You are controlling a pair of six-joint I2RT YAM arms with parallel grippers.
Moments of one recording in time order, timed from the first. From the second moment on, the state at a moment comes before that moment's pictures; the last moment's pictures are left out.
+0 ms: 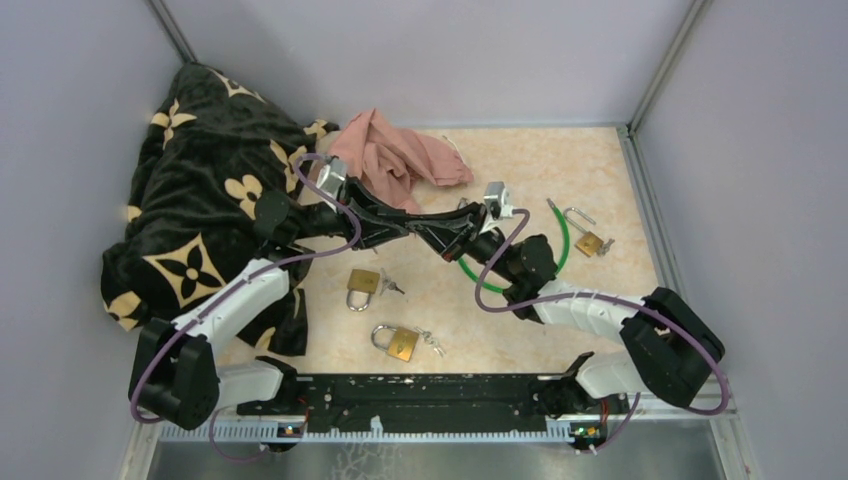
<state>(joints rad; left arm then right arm) -0.42 1.23 0.75 0.88 1.09 -0.60 0.79 1.33 0.55 1.27 -0.33 0.44</state>
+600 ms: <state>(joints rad) -0.41 1.25 0.77 0.94 1.26 -0.68 0.75 1.32 0.62 1.12 -0.66 0.41</state>
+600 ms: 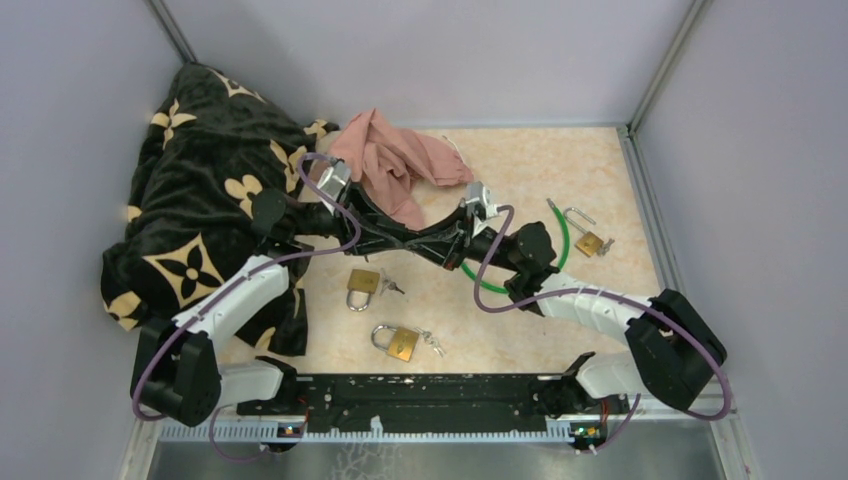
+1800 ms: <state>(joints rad) -0.62 1.27 0.41 1.31 0.77 -0.74 0.66 1.18 0.63 0.62 -0.87 0.36</state>
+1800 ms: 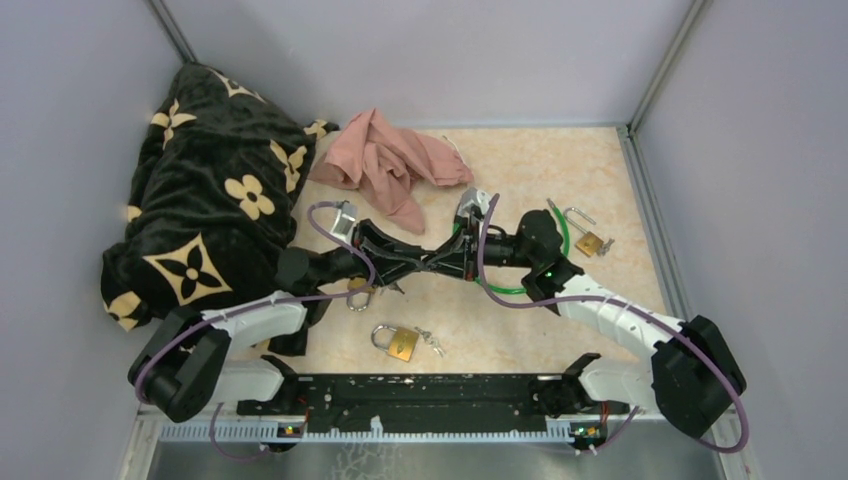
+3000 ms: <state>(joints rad) -0.77 1.19 0.43 1.18 0.71 -0.63 0.77 1.00 0.64 0.18 -0.76 0.21</state>
